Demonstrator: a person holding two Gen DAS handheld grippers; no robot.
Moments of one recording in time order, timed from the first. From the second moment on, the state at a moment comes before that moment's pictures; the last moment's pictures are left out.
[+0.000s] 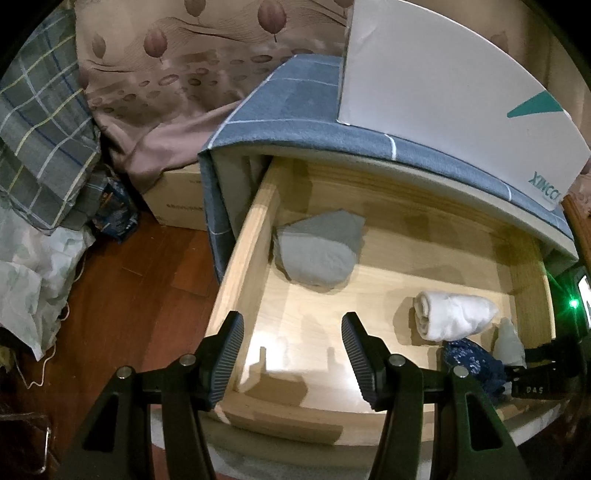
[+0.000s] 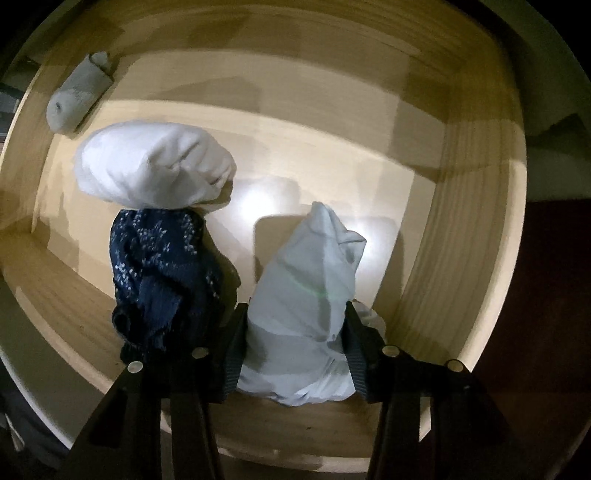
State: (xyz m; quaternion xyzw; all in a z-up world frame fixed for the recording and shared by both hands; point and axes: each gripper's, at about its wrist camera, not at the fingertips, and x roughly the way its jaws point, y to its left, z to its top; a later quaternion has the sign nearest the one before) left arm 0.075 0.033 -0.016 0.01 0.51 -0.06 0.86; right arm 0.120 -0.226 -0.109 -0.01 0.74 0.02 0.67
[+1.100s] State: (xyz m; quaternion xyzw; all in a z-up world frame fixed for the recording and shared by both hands) left arm 0.168 -0.032 -0.074 0.22 0.58 -0.18 0.76; right arm 0.079 -0.243 -0.121 0.06 0.70 0.02 0.71
